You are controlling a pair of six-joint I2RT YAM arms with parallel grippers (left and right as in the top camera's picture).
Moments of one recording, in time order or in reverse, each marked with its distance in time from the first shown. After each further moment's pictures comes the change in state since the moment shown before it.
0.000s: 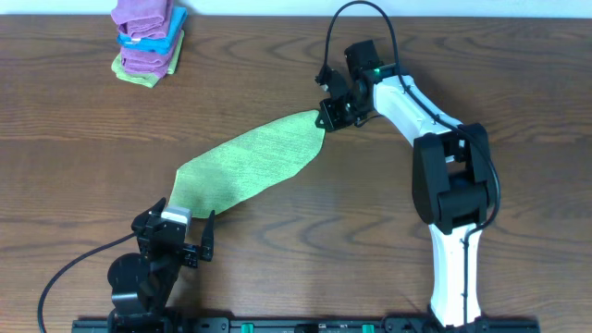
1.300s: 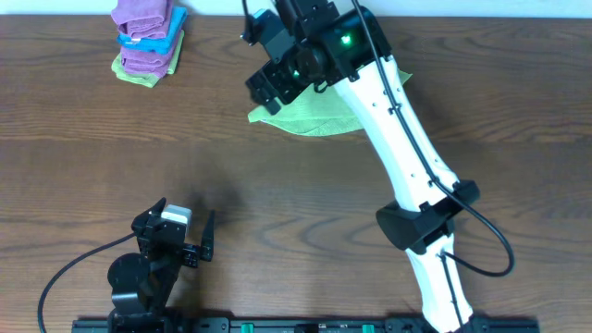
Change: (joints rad) left arm 0.000 0.000 0.000 0.000 0.000 0.000; right arm 0.288 -0.015 0.957 -0.726 0.344 -0.078
